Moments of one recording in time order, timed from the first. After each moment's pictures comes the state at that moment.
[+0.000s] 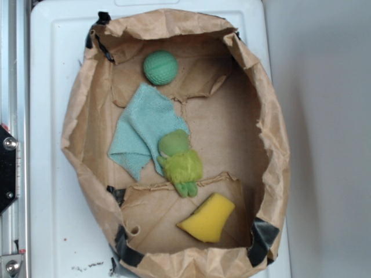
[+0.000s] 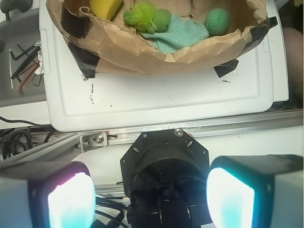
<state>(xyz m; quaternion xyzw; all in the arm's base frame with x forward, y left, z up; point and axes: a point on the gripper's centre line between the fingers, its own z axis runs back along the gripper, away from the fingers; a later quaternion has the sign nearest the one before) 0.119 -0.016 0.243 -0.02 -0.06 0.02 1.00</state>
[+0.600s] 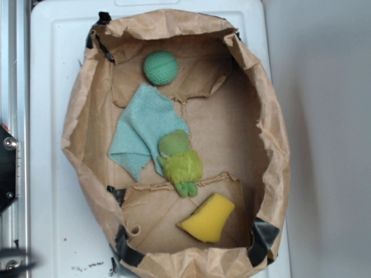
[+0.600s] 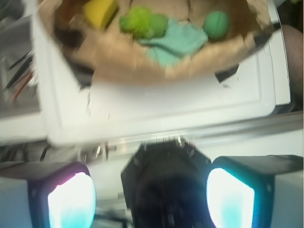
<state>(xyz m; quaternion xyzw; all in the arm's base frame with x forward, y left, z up) 0.169 -0.020 0.208 0.00 -0.02 0.06 1.00</state>
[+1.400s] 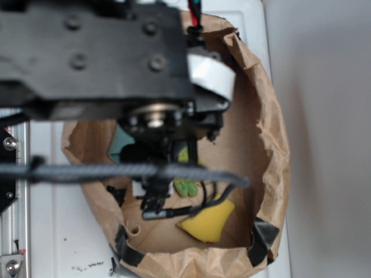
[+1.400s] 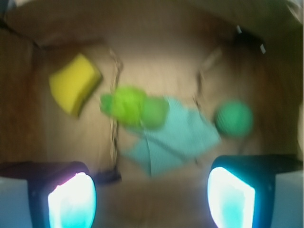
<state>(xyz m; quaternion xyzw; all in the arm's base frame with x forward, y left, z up) 0.271 0.027 0.155 0.00 -0.10 0.01 0.99</state>
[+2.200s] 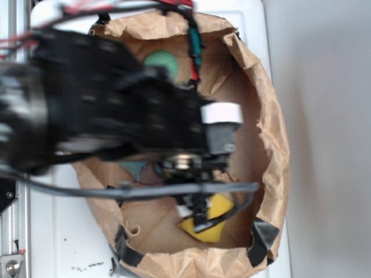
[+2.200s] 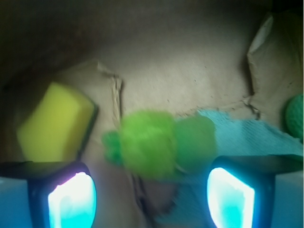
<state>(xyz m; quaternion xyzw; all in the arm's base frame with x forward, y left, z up) 0.297 -0.013 0.089 -0.05 -0.11 0.16 0.98</state>
